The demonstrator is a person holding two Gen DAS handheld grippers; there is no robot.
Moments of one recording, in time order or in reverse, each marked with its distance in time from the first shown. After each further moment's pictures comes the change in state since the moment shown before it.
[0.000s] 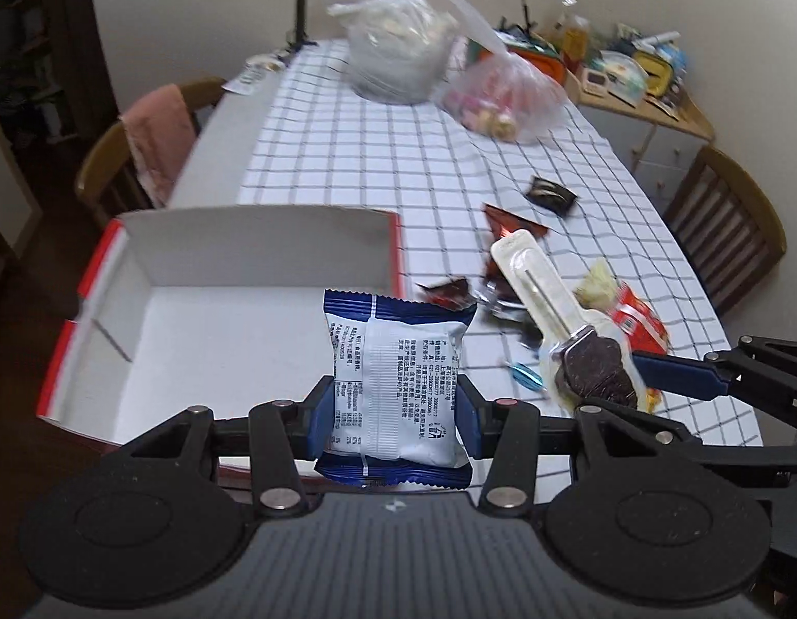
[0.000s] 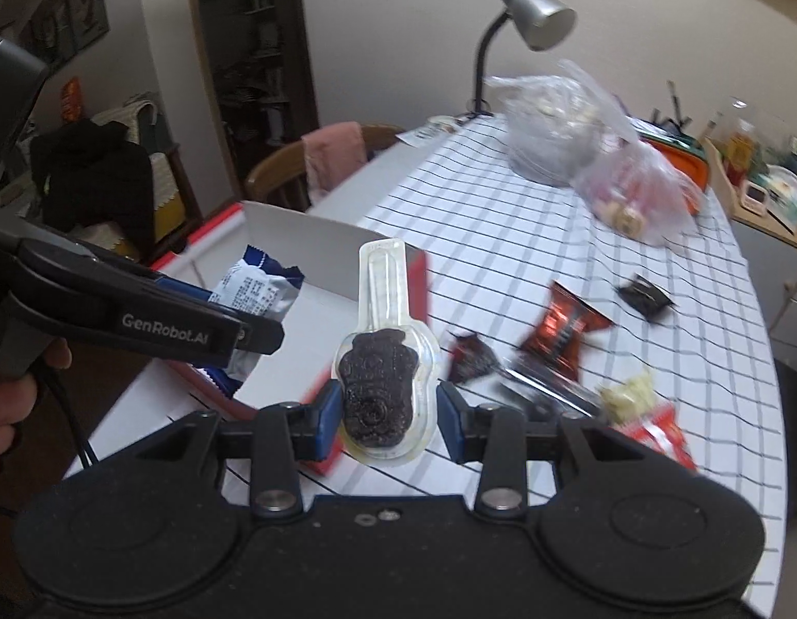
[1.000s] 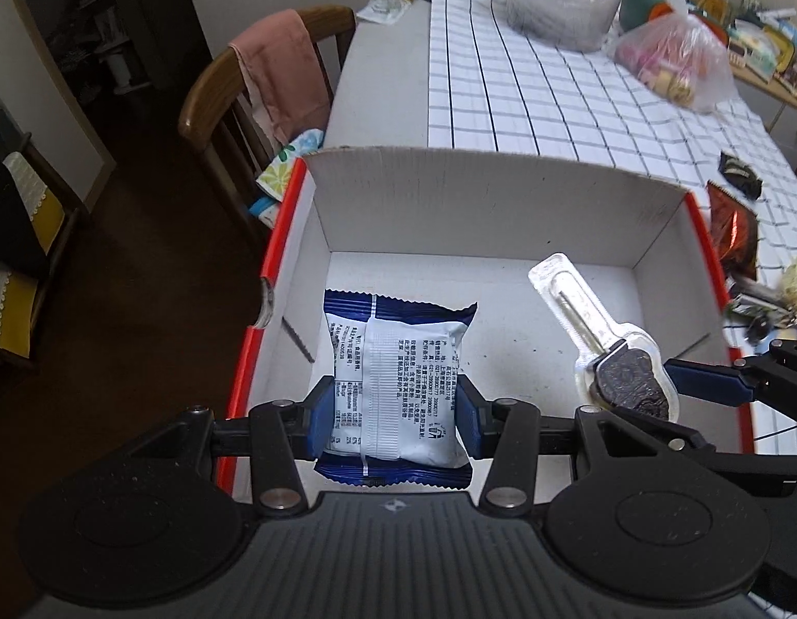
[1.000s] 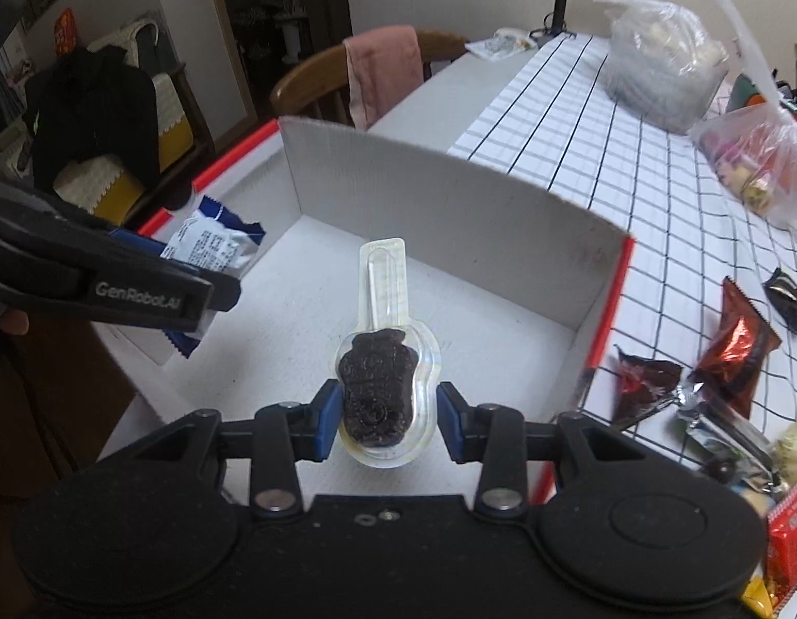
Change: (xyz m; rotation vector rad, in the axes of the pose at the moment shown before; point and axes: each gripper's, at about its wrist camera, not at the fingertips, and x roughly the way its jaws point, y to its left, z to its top) left arm 0.082 0.155 0.018 -0.028 0.153 0.174; right arm 0.168 0.079 0.030 -0.023 0.230 0.012
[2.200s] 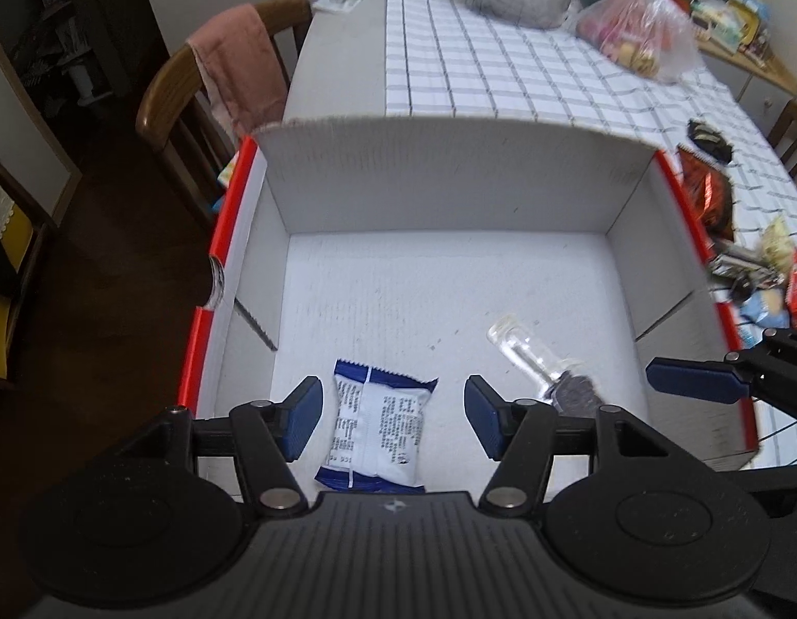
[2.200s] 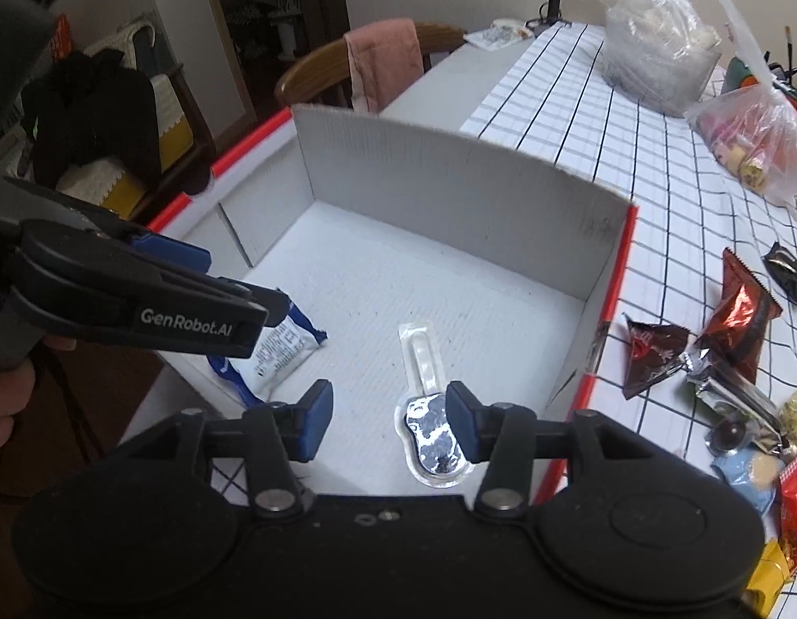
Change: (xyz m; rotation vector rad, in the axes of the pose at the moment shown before) left arm 0.002 -0.006 -0.013 0.063 -0.012 -0.076; right arm -0.029 0.009 -0.013 0.046 -0.028 0.008
